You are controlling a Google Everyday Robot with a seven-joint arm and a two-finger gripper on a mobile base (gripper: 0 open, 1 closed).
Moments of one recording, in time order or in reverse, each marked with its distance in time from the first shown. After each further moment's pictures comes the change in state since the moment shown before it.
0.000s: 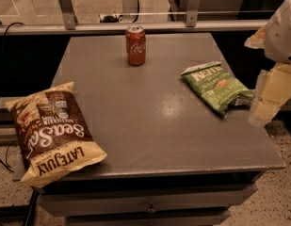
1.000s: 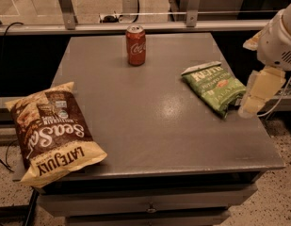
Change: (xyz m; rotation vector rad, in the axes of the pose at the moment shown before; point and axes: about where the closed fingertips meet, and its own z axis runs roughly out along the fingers) arm 0.015 -0.040 0.040 0.054 -0.045 0.058
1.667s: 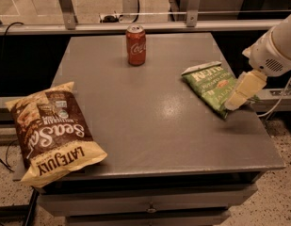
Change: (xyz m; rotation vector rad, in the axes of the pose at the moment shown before) arm 0.019 -0.049 0.063 0.024 -0.099 0.183
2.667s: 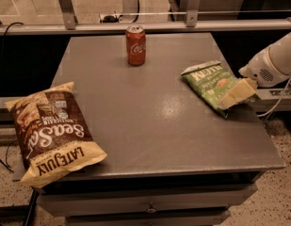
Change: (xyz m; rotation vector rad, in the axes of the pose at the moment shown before) arm 0.018 -0.014 0.050 -0.059 -0.083 0.221
